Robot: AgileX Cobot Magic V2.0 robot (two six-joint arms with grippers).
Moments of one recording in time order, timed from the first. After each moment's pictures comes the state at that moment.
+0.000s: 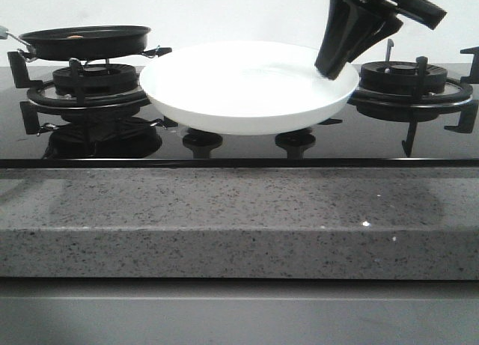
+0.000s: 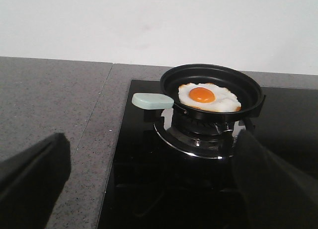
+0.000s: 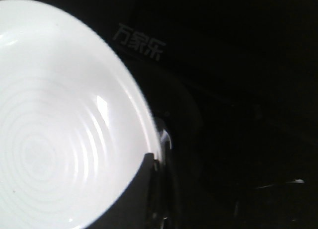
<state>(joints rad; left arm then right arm) -0.05 0.61 -0.53 -0.05 0.16 -0.02 0.25 1.70 -1.49 0.42 1.01 -0.20</state>
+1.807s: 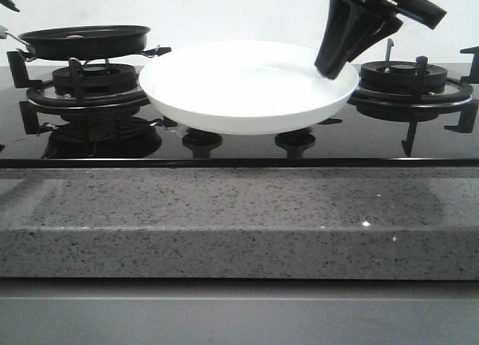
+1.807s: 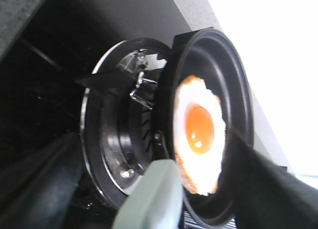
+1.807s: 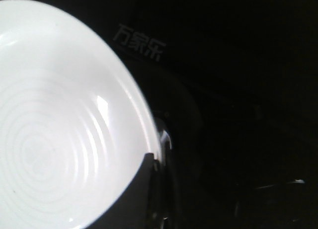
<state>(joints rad) 0.28 1.72 -1.29 -1.23 0.83 0.38 0.25 1.70 -1.49 0.42 1.01 -0.20</state>
